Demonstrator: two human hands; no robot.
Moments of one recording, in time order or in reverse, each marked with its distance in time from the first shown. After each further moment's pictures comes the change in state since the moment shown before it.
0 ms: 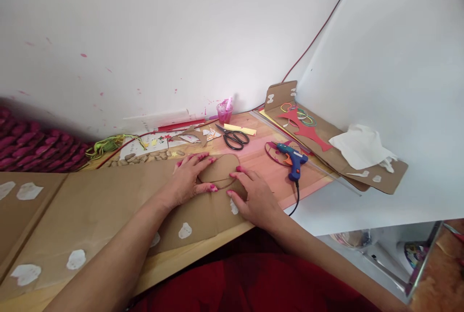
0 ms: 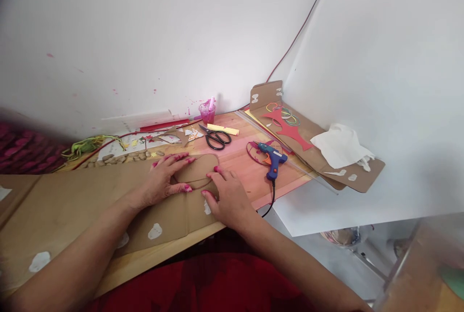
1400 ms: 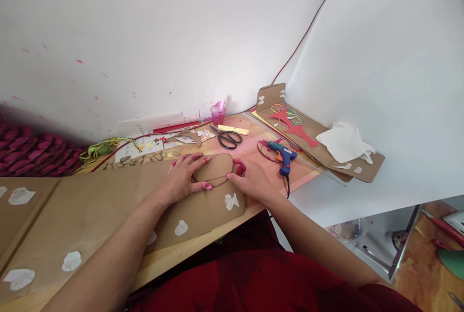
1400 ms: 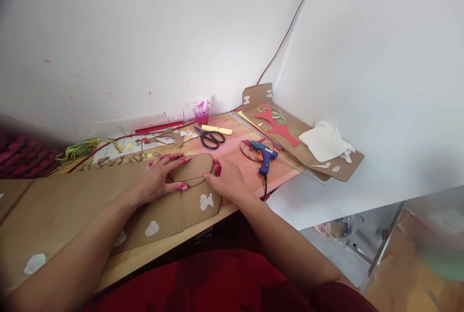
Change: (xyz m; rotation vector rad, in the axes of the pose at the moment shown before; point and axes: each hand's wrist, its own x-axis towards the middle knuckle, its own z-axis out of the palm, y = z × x) left_hand -0.001 0.004 -0.005 0.033 -0.022 -0.008; right_hand 0.032 0.004 -0.016 0.155 -0.082 0.395
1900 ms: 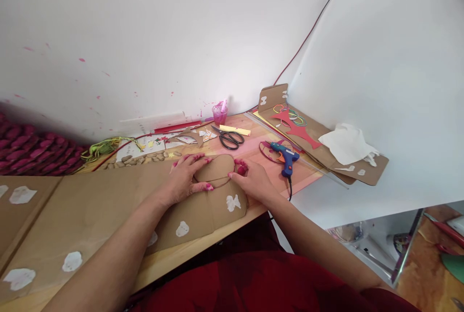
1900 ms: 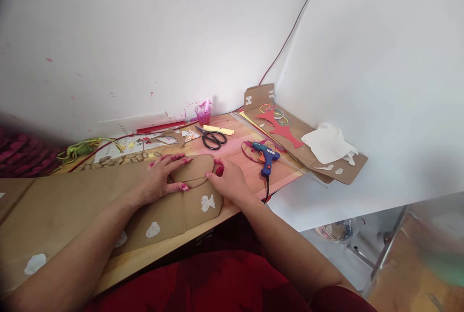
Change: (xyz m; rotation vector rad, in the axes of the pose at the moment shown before) left_hand -0.001 -0.003 0.002 -0.006 0.012 0.006; right_hand 0.004 0.004 0.003 0.065 0.008 0.012
